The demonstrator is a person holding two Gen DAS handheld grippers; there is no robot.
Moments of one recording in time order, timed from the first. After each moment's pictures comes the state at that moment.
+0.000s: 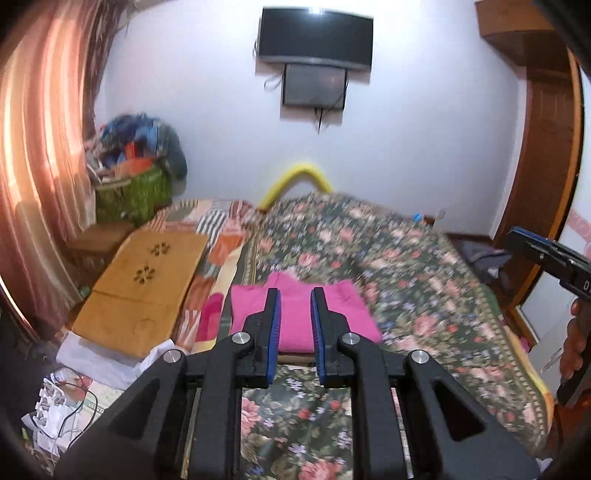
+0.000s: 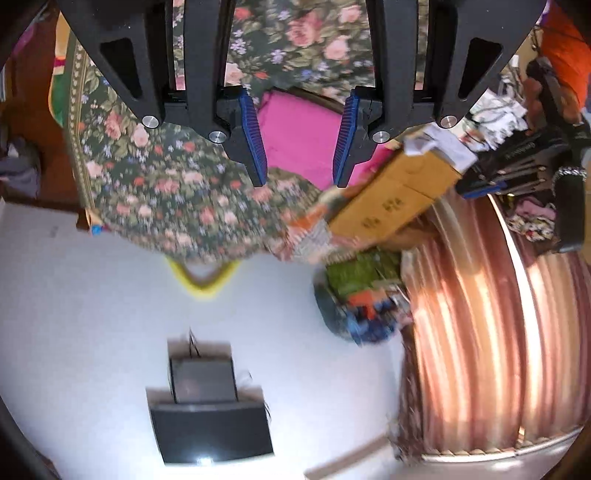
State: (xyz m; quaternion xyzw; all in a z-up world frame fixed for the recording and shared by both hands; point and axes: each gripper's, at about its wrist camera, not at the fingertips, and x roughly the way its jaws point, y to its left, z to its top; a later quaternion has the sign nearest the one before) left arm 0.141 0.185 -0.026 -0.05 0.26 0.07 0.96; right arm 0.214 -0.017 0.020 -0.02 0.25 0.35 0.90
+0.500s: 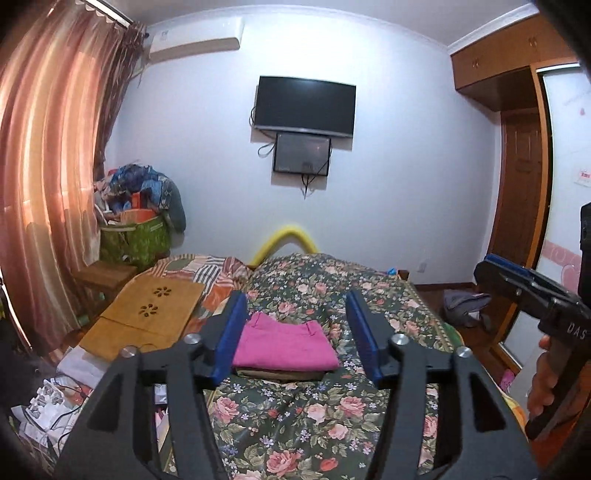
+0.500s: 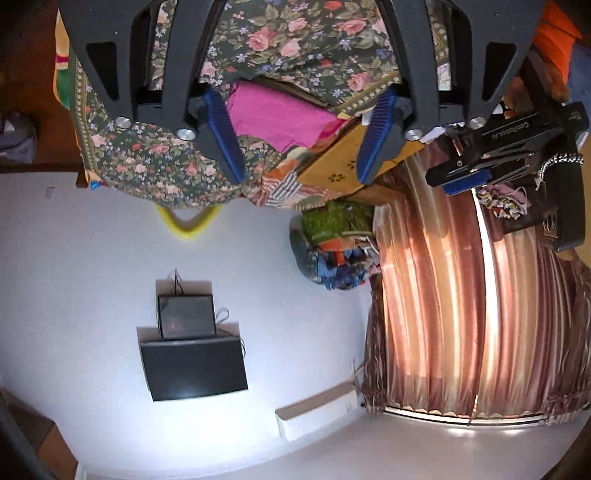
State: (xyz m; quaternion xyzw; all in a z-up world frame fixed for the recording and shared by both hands) left arm 0.012 0.131 0.023 -0.05 0.13 0.06 0.99; right arm 0.101 -0.039 0.057 0.00 0.13 0.38 0.92
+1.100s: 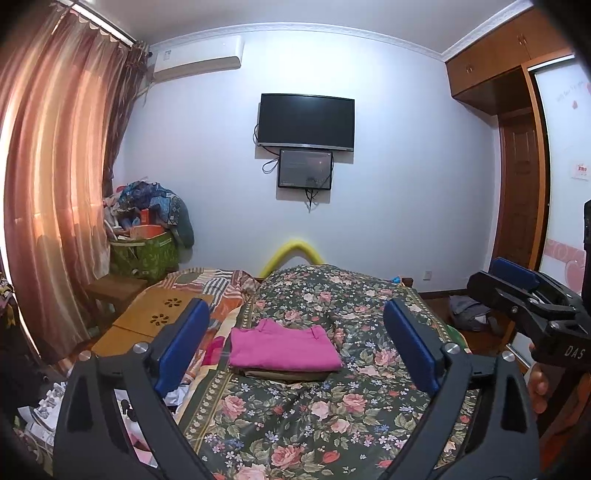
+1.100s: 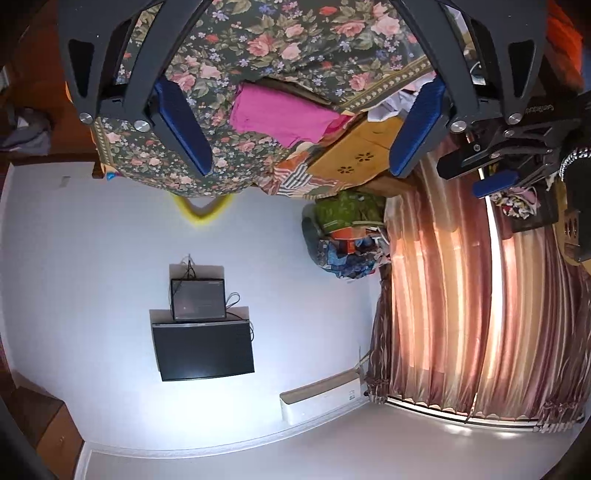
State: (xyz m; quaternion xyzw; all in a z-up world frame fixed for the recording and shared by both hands) left arm -0.020 0.113 0.018 -0.03 0.11 0.08 0.99; right arm 0.070 -0.039 0.052 -0.01 0.10 0.34 0.93
